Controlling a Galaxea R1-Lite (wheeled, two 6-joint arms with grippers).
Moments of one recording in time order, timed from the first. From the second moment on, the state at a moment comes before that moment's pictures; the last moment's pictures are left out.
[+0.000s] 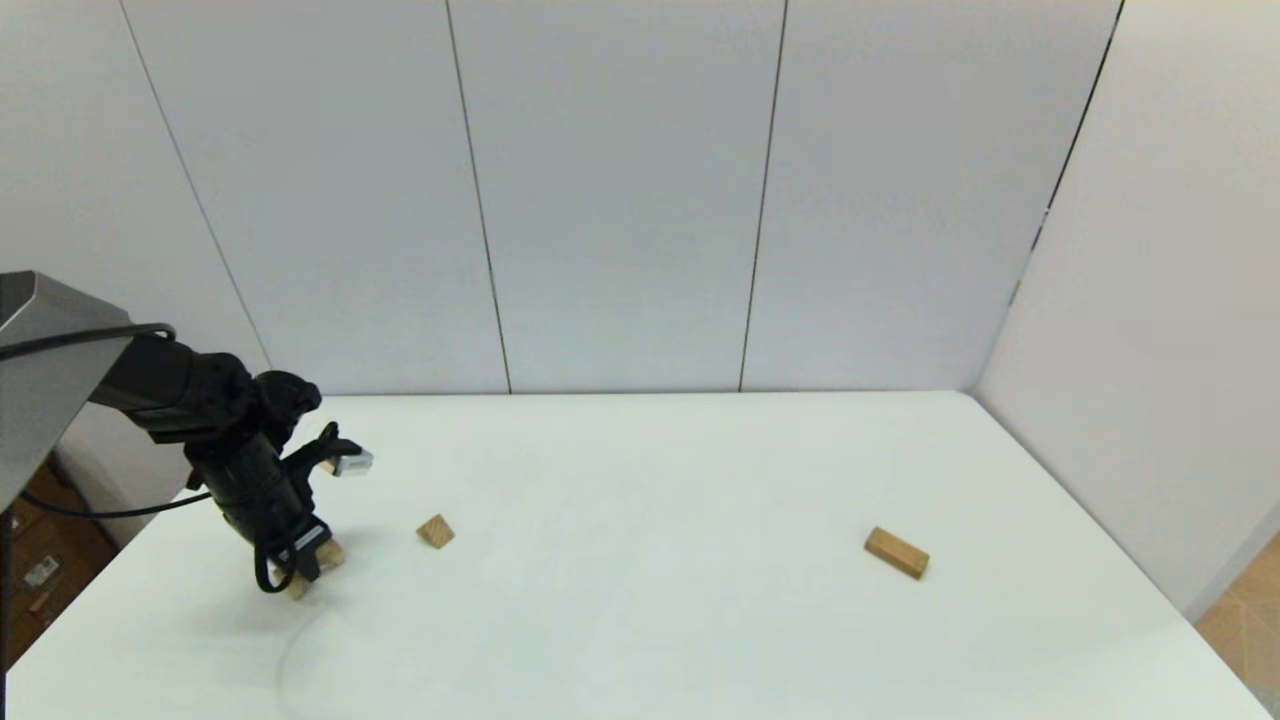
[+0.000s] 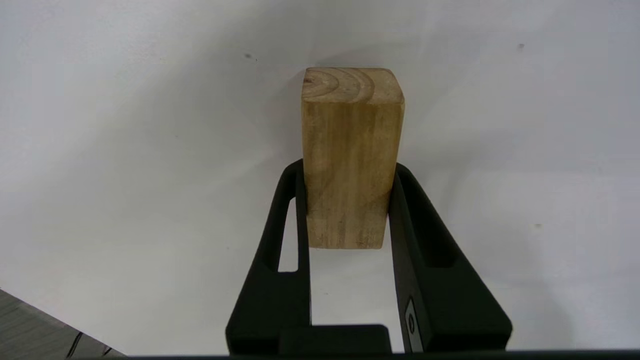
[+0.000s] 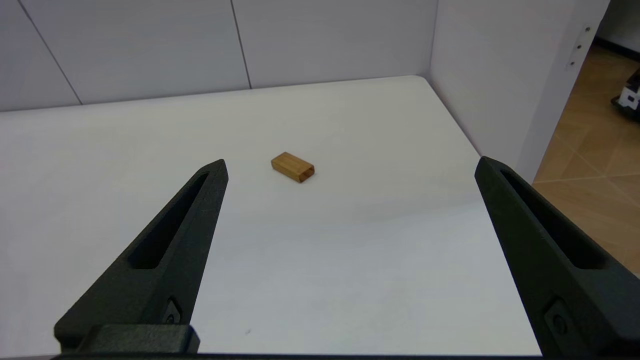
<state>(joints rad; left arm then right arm) 0.14 2.28 -1.40 0.62 -0.01 0.65 0.00 0.00 0.00 -0.01 -0.03 0.08</state>
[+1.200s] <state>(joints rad) -0.34 2.11 -1.45 0.65 -0.05 0.65 0.00 0.00 0.00 -0.01 -0.03 0.08</state>
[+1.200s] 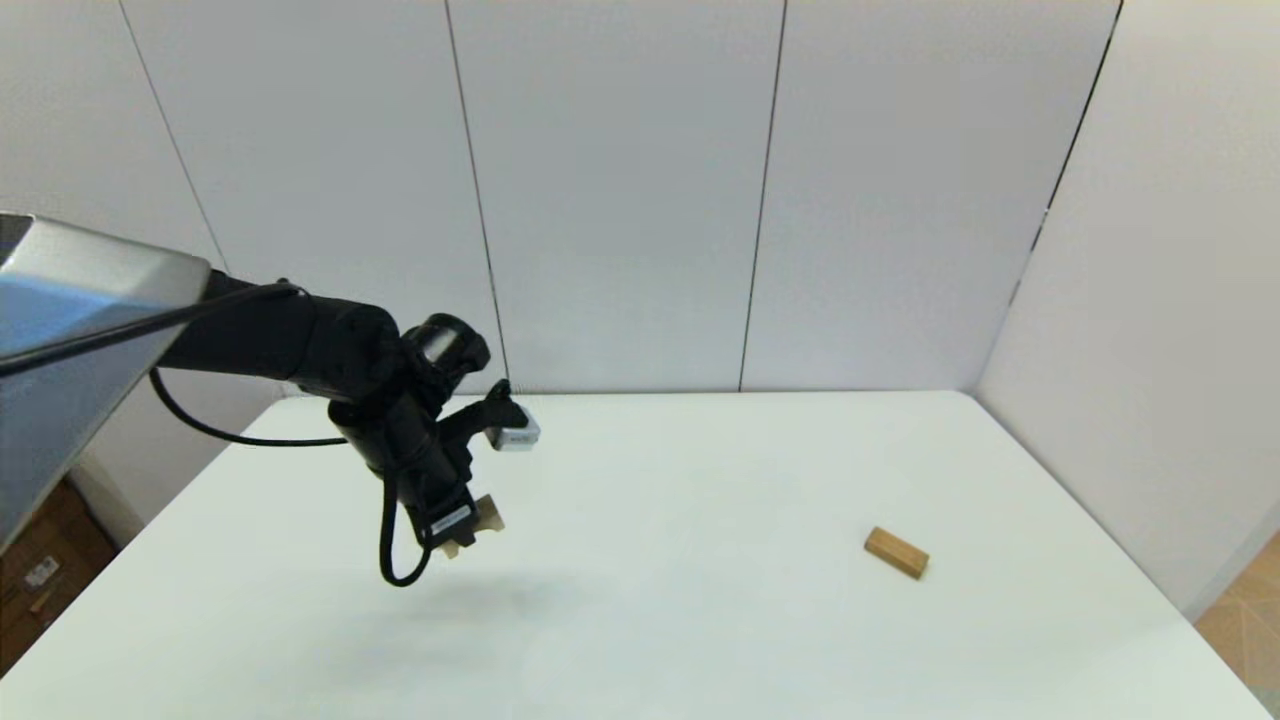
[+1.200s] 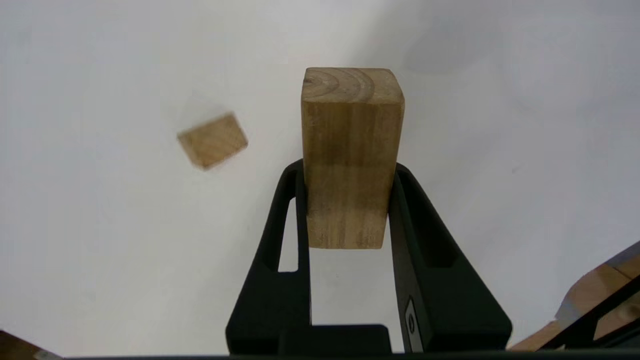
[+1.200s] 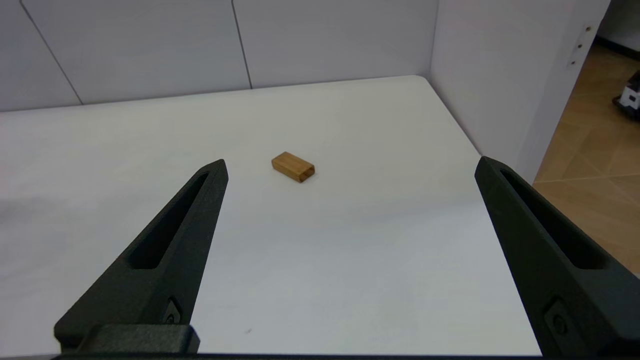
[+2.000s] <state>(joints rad) -0.57 2.24 -1.63 0.66 -0.02 0.68 0.00 0.00 0.00 -0.01 -0.03 0.08</state>
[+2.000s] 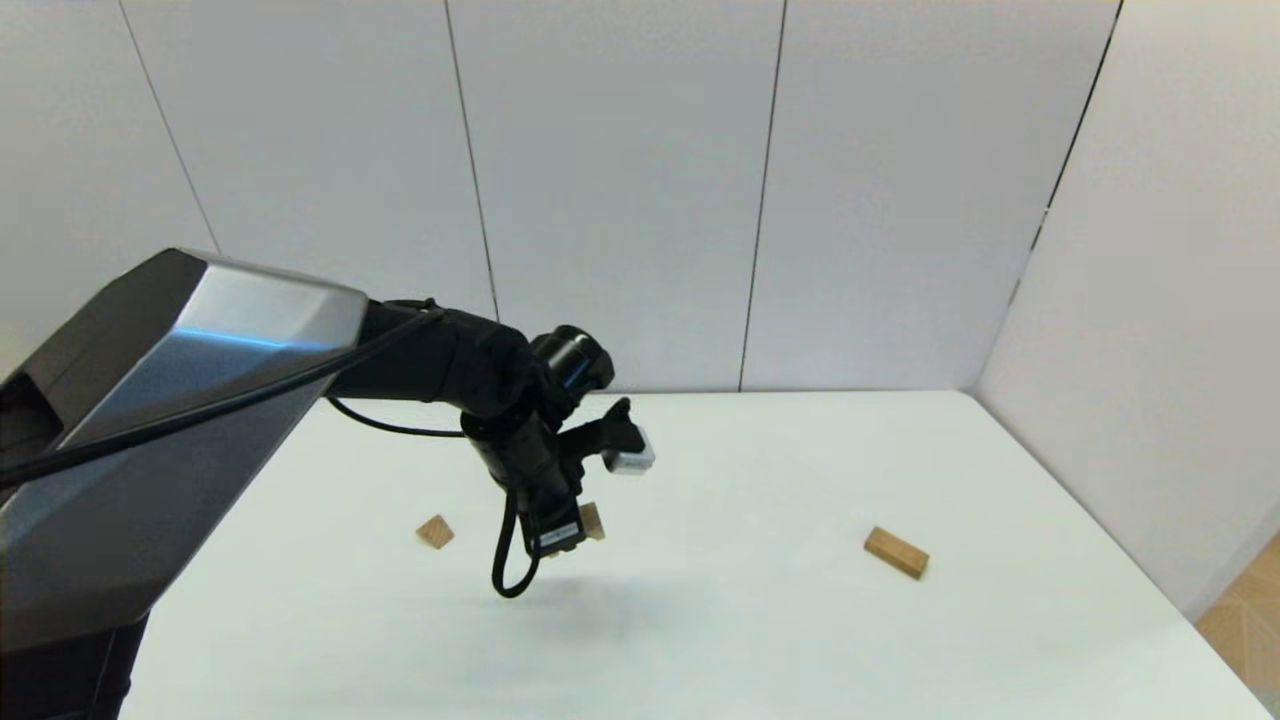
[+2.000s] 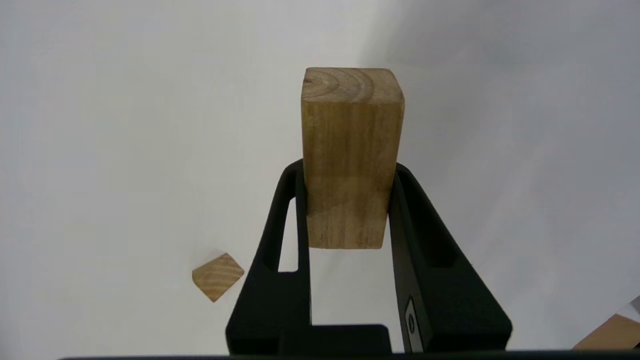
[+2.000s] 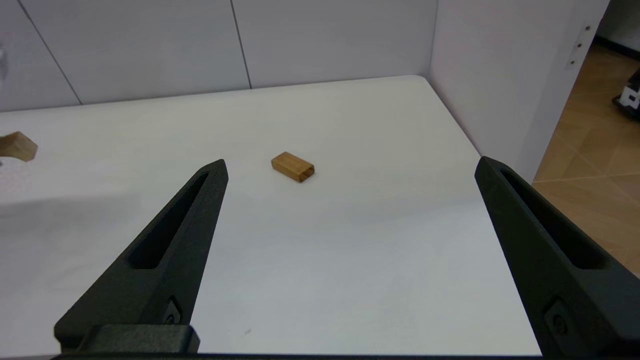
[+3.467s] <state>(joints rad) -0.74 2.32 -1.66 0.67 0.00 0.84 0.00 0.00 0.00 -0.01 -0.03 0.08</state>
